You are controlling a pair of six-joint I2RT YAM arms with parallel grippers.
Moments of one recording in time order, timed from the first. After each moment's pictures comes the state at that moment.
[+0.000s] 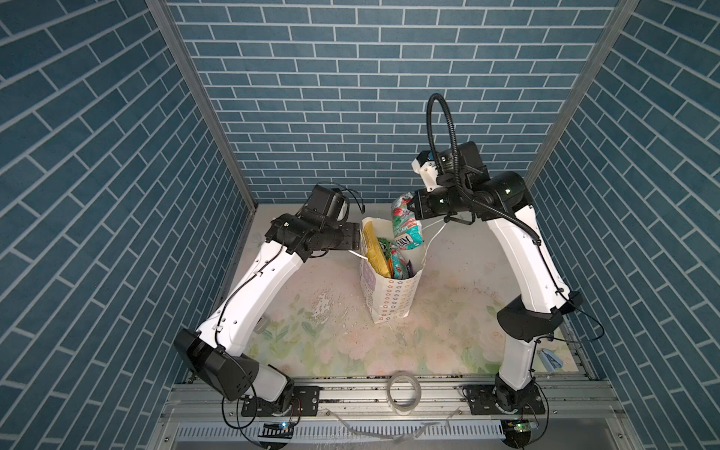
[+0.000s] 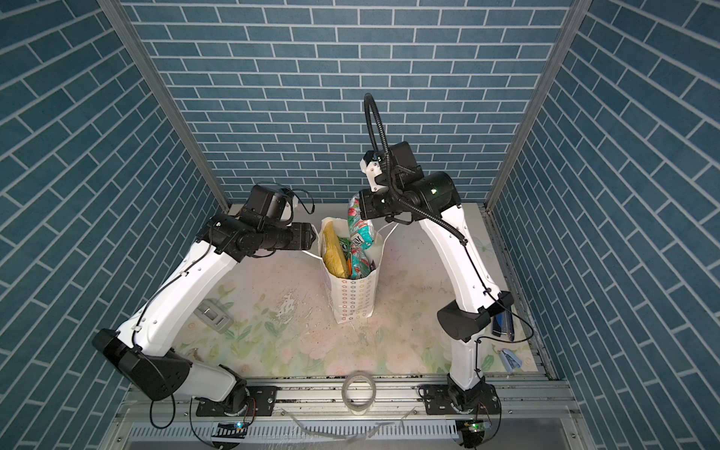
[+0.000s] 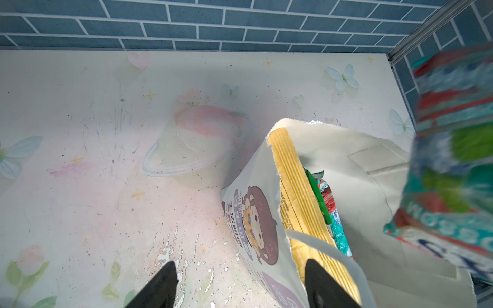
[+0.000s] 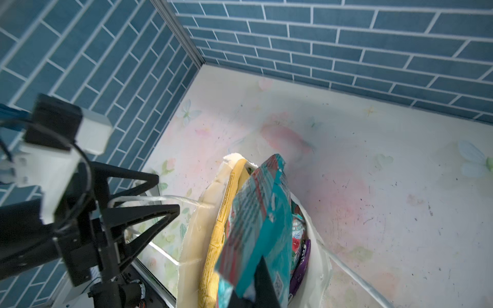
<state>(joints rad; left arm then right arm) -0.51 1.46 1.69 -1.06 -0.04 -0.40 0.64 1.88 2.61 -1.38 -0.17 0.26</state>
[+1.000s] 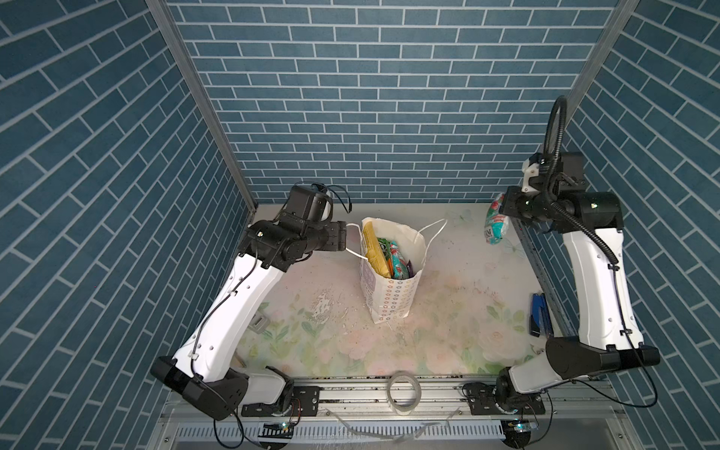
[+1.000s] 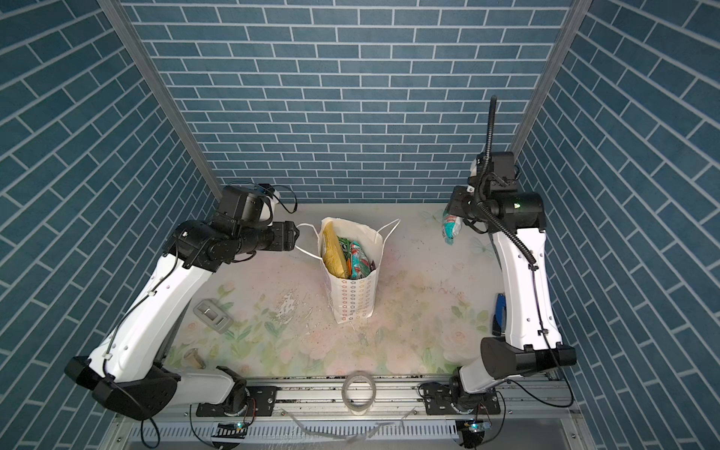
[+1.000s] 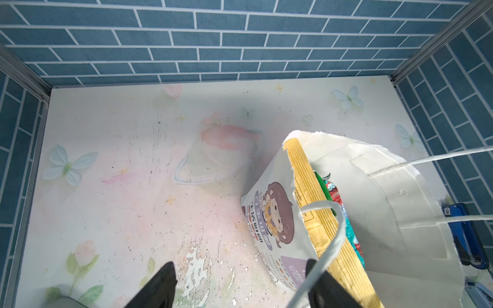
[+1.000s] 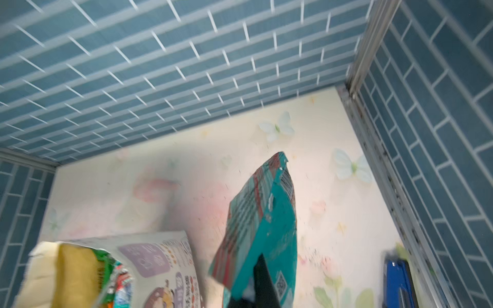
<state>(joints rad) -0.49 1.36 1.74 -1.12 -0.11 -0.34 0.15 1.51 1.96 -1.25 0.01 0.29</state>
